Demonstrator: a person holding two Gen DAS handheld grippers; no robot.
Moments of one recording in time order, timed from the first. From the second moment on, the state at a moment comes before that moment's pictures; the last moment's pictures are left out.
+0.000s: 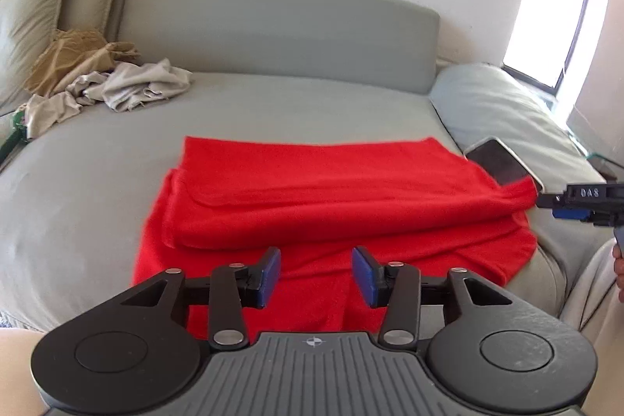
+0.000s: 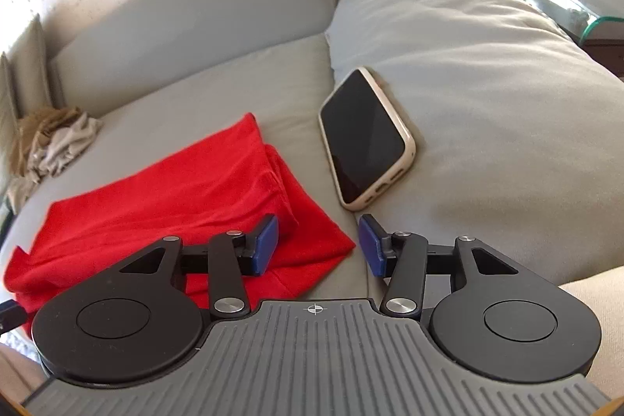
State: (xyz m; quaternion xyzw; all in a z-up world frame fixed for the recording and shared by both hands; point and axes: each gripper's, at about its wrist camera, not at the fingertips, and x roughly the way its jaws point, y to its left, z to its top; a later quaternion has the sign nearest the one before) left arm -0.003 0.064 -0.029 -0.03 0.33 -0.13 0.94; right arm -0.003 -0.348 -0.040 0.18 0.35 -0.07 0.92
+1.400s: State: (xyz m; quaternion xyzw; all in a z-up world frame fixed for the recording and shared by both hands) left arm 0.012 0.078 -0.021 -0.06 0.33 -0.04 0.94; right arm 0.004 -0.325 -0.011 0.19 0.34 0.00 0.92
